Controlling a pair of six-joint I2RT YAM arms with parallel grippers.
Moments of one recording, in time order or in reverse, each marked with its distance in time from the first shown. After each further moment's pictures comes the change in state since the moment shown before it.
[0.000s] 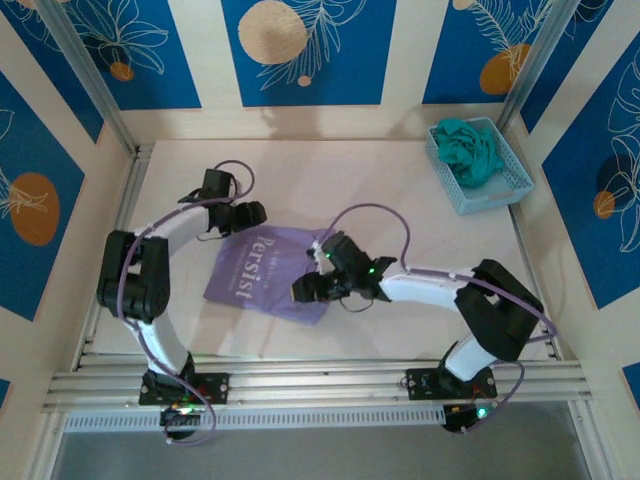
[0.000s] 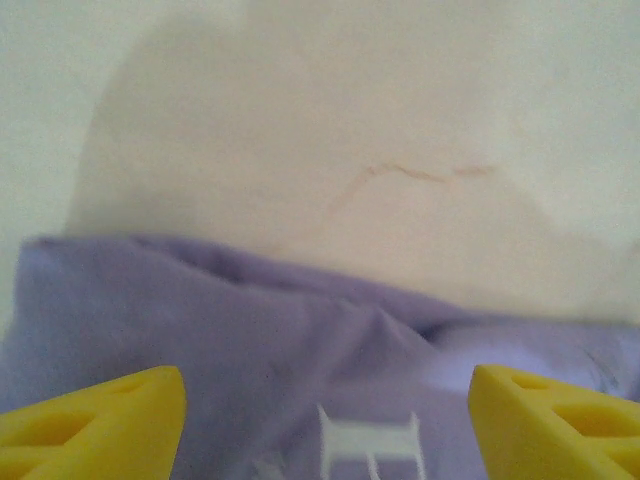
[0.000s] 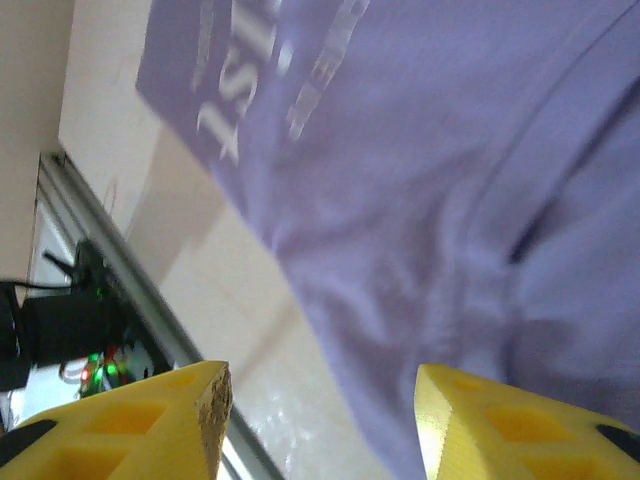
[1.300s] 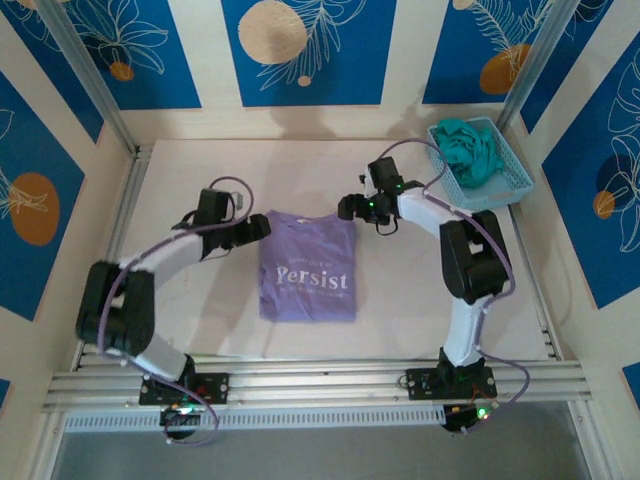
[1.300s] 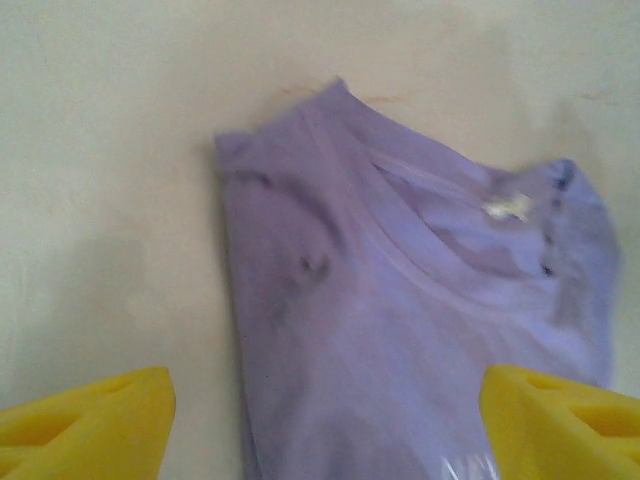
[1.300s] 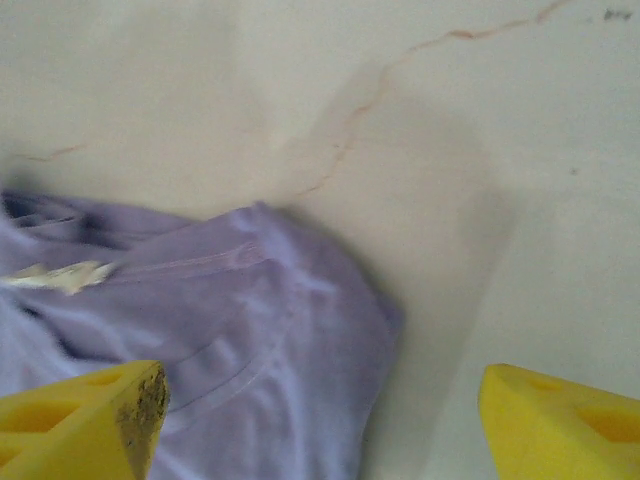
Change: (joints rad) left arm -0.068 -0.202 -0.232 0.151 0.024 -0.025; right arm -0.534 0.381 0.587 -0.418 0.185 -0.347
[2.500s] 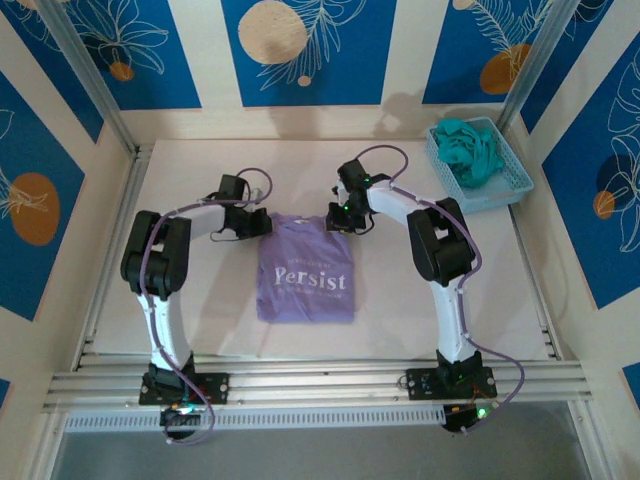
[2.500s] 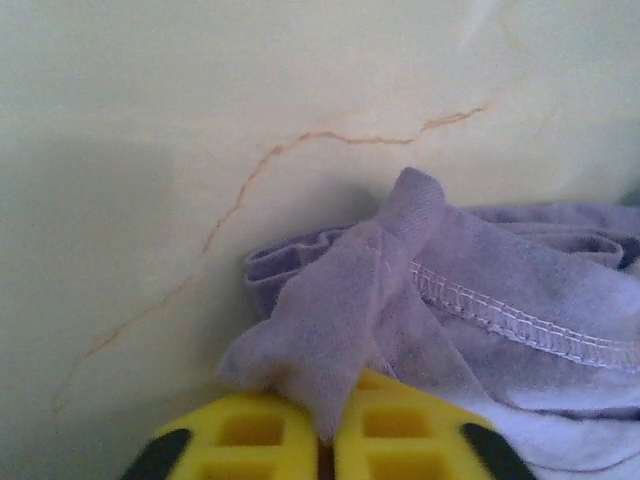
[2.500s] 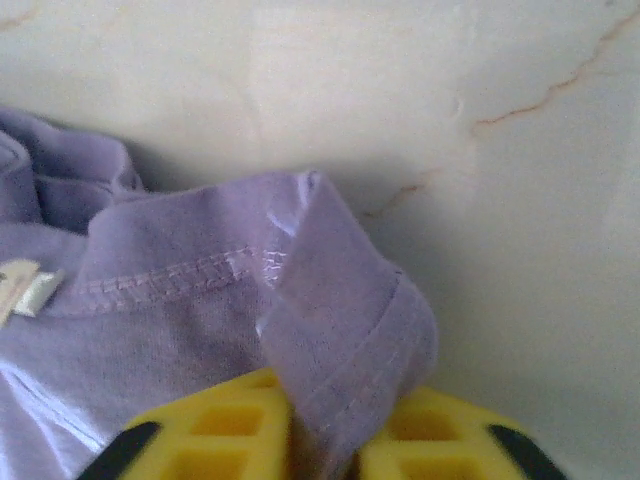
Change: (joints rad) left arm 0.010 0.391 0.285 -0.057 0.159 0.120; right arm 0.101 0.220 0.250 -0.204 -0.086 0.030
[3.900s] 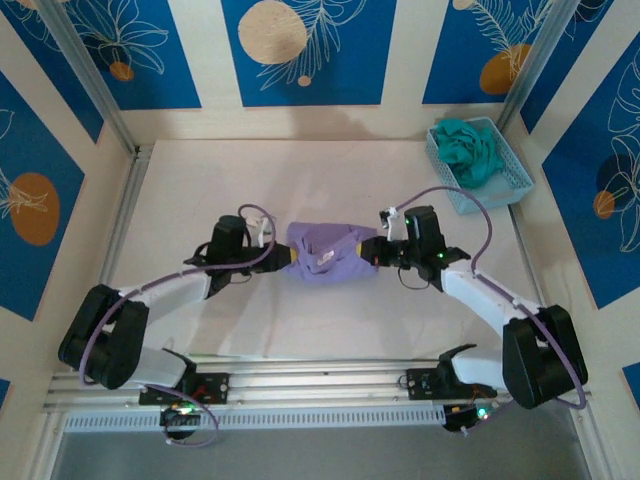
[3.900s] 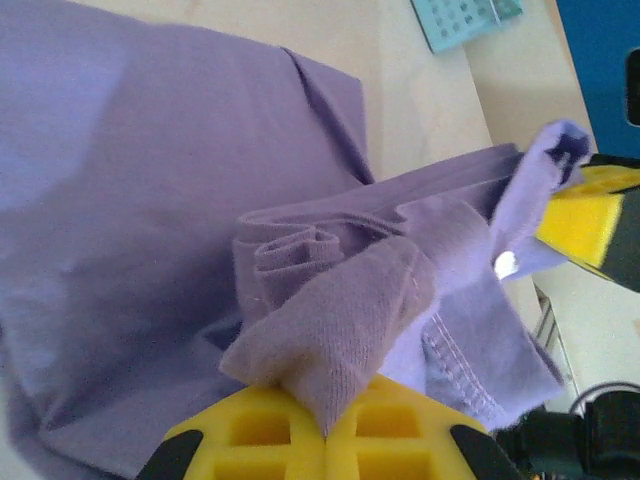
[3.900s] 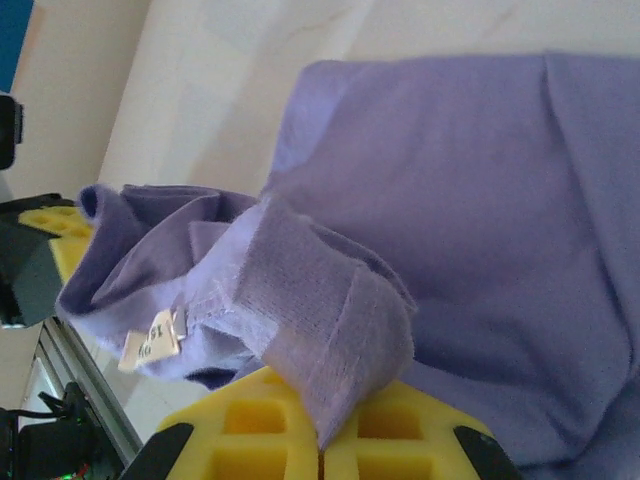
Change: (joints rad) left arm -0.224 -0.620 -0.613 0.461 0.154 -0.258; right arm -0.101 -0.954 -0.977 0.535 -0.208 0.100
